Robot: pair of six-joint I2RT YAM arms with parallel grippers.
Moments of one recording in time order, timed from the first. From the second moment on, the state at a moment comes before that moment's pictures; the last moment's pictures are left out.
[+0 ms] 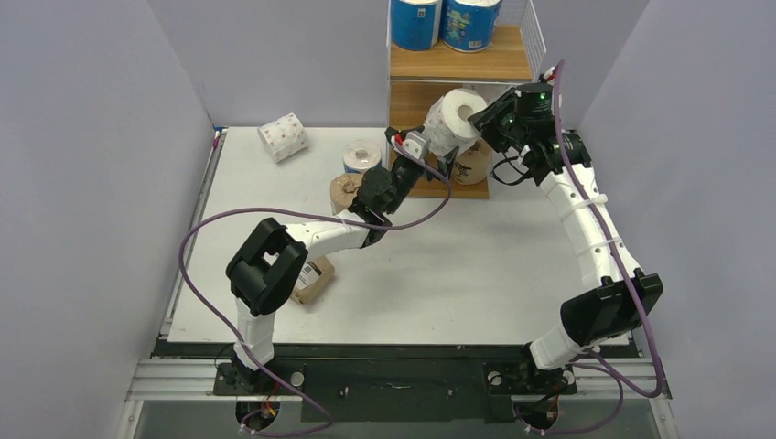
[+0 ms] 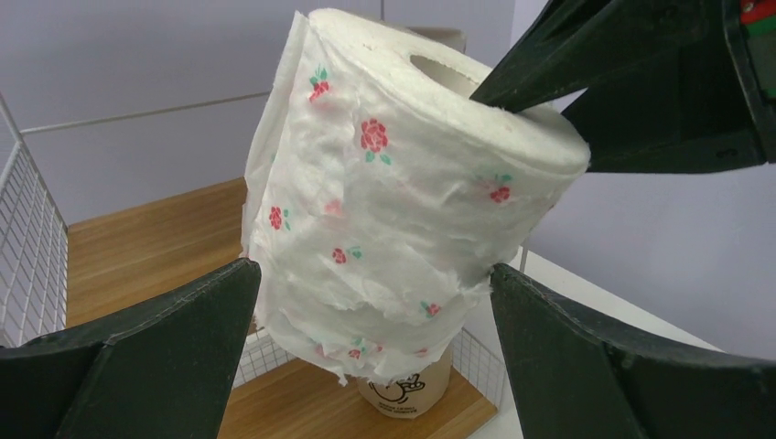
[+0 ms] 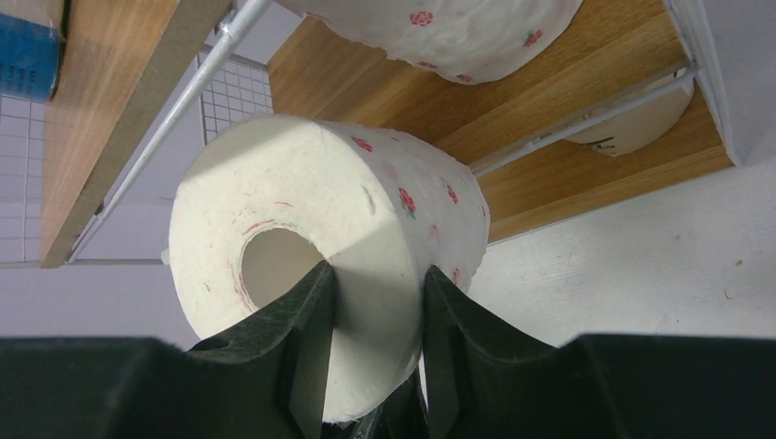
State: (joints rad) left arm -0.79 1.94 1.31 1.01 -0.12 0.04; right arm 0.24 1.55 1.73 -0.64 0.04 0.92
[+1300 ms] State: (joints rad) left arm -0.74 2.05 1.50 0.89 -0.18 -0.07; right arm 0.23 1.53 1.74 -0.54 0.00 0.95
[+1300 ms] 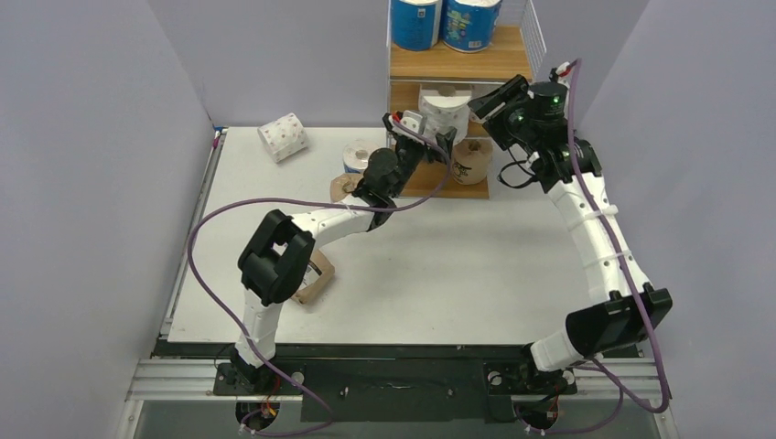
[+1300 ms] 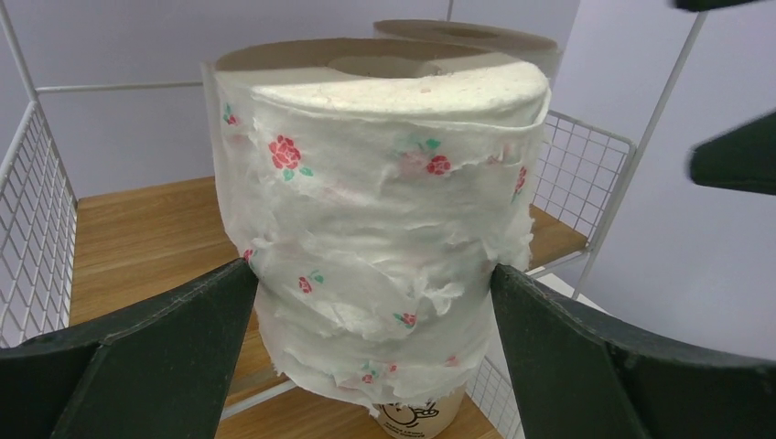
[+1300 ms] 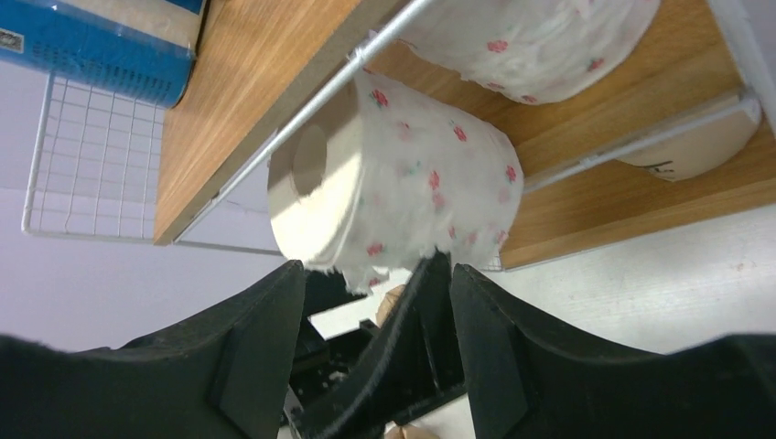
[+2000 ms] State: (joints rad) left arm -0.73 2.18 1.74 0.77 -0.20 0.02; right arm 0.20 1.10 1.23 -0.45 0.03 0.93
